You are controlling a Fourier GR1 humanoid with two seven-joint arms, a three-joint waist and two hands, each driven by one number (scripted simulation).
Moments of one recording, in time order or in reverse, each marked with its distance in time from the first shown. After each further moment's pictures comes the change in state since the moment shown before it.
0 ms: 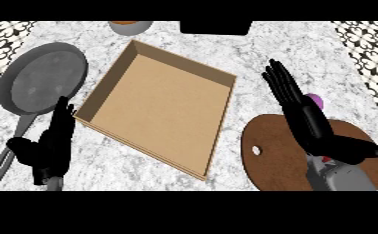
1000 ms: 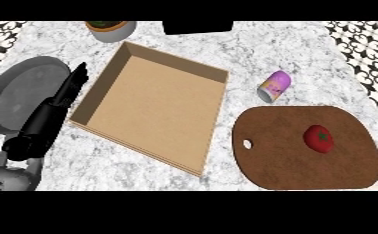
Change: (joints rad) left arm -0.169 0.240 -0.116 -0.119 -0.155 -0.277 -0.063; right arm 0.596 -0.491 -0.549 -0.213 0.355 -0.306 0.109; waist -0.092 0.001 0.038
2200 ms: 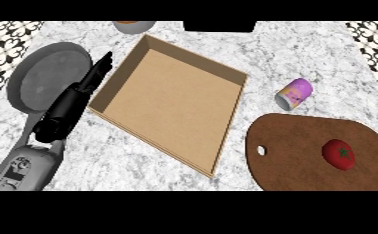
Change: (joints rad) left arm -0.136 -0.091 -0.018 0.073 -0.060 -0.094 0.011; right arm -0.208 -0.224 0.396 -0.395 0.201 0.472 1.076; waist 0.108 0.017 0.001
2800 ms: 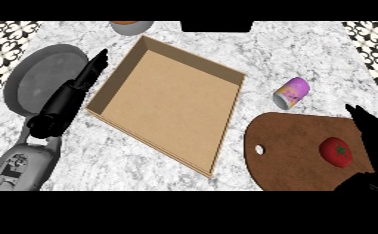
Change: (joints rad) left arm -0.004 -0.024 0.062 0.017 -0.029 -0.046 0.003; right arm -0.212 0.197 0.186 0.204 0.168 0.056 0.051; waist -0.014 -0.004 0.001
